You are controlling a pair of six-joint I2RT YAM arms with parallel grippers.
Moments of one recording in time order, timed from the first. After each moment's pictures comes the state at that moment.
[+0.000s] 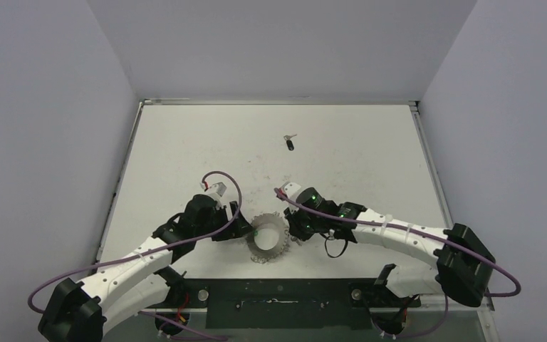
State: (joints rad) left arm -0.63 0.88 0.38 -0.20 0.17 -0.79; right arm 0.95 1.32 0.73 -0.33 -0.06 0.18
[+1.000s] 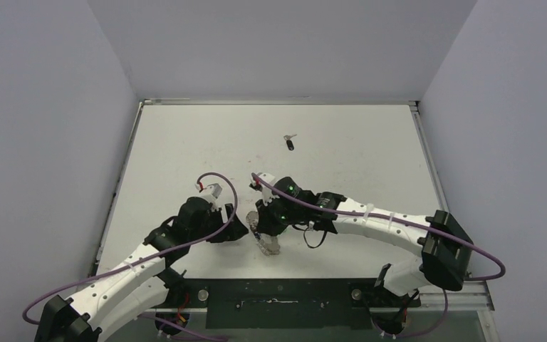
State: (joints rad) left arm -0.62 0.78 0.39 -0.30 0.15 -0.73; right arm 1.01 1.41 1.00 -0.35 -0.21 0.31
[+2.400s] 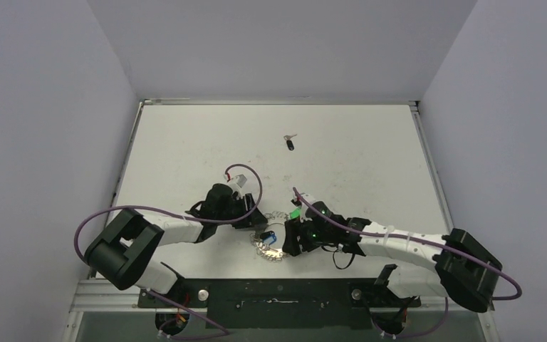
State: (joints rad) left arm -0.60 1.45 0.41 0.39 0.32 -0.79; right arm 0.92 1.28 0.50 -0.08 -0.16 0.56
